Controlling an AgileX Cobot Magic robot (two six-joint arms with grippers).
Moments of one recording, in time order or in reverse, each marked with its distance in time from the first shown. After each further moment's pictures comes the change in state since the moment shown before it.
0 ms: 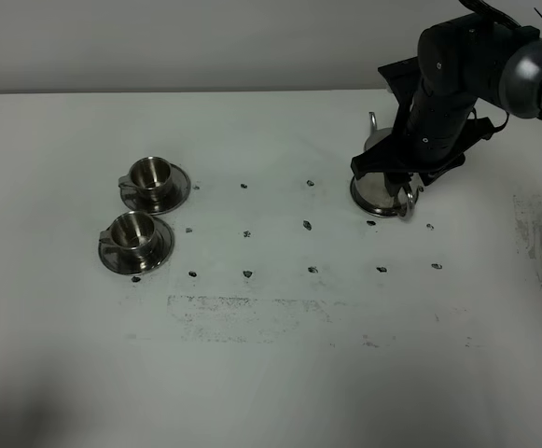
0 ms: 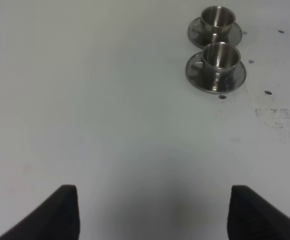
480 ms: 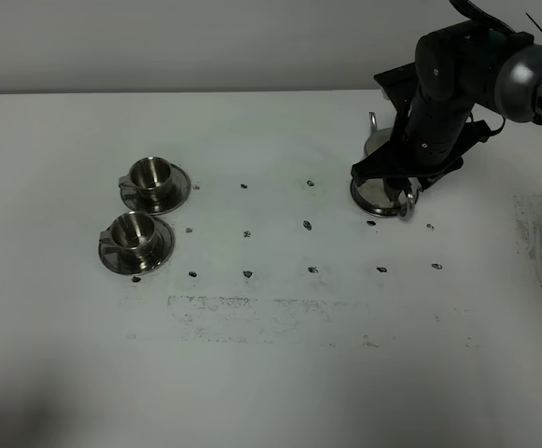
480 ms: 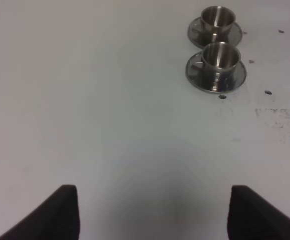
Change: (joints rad) left arm 0.000 0.000 0.000 0.000 0.000 0.000; right arm 0.000 0.022 0.000 0.000 -0.010 -0.038
